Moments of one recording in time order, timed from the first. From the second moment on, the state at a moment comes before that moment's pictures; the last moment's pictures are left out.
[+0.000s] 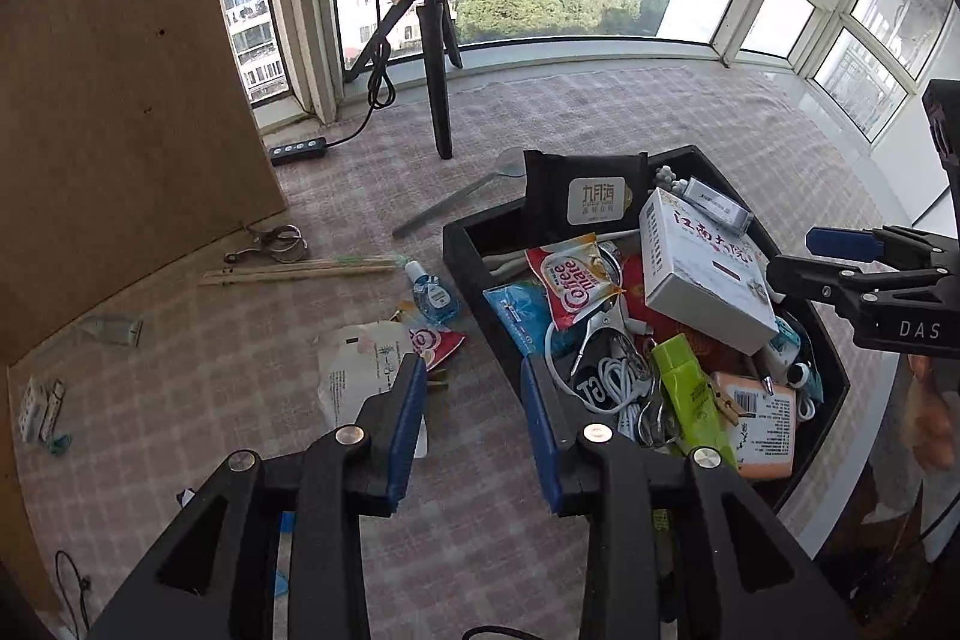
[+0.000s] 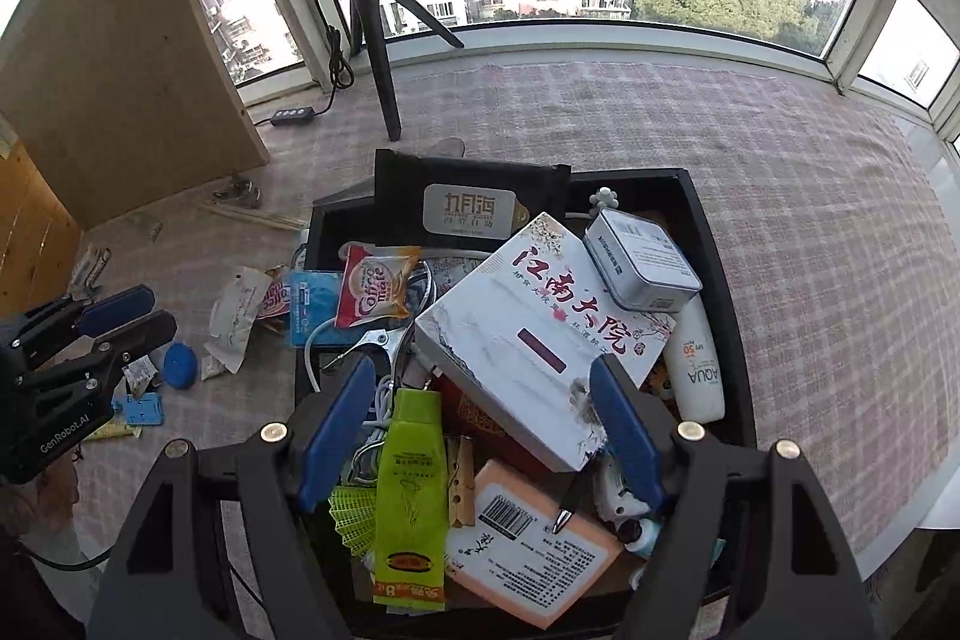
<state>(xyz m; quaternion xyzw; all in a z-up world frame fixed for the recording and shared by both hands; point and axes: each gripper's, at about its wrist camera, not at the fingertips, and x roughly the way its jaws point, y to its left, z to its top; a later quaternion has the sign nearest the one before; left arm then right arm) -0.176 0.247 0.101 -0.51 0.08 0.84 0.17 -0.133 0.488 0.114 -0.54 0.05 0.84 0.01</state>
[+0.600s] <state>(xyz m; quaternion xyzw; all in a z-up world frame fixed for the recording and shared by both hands) -0.112 0.022 0.062 -0.55 0.00 0.84 0.01 -0.123 0.309 0.075 -0.56 0.00 0.81 -0.15</state>
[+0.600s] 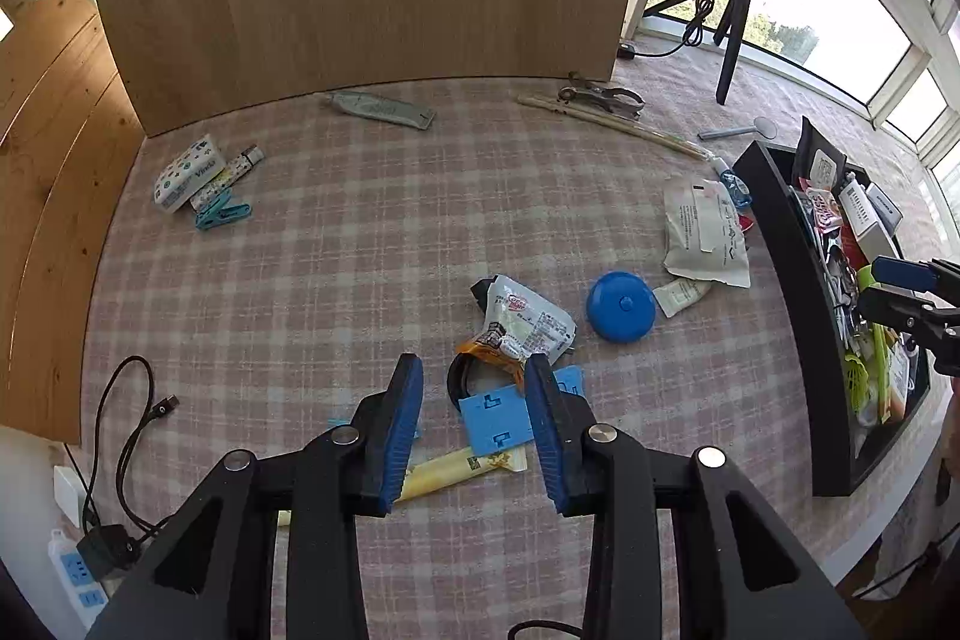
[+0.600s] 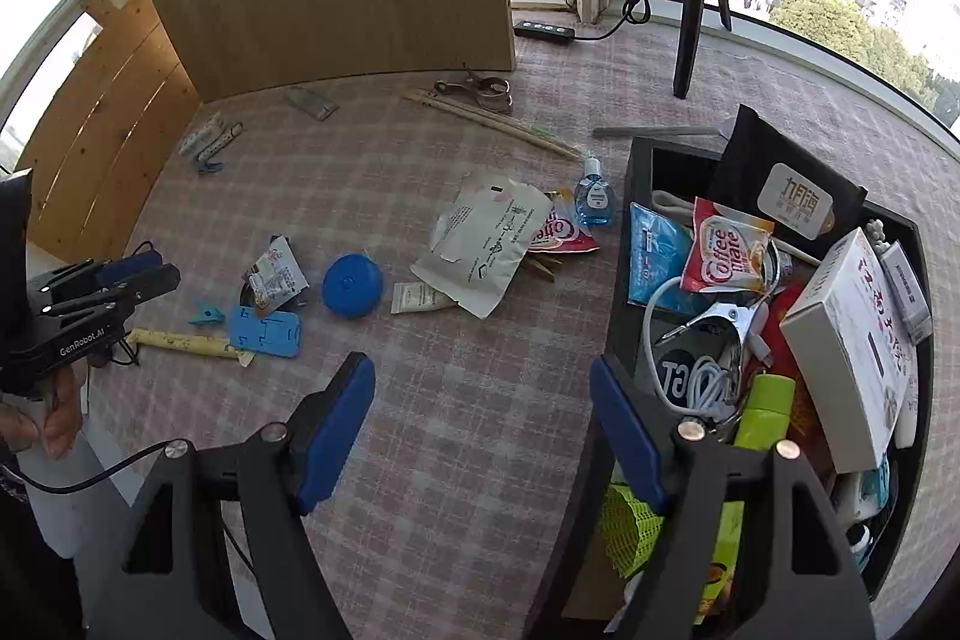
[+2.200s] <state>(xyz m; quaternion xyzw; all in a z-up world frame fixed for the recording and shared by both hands) -0.164 0.065 -0.014 -0.57 0.09 0.81 0.08 -0.206 0.196 -0.023 -0.65 -0.02 0.73 -0.21</state>
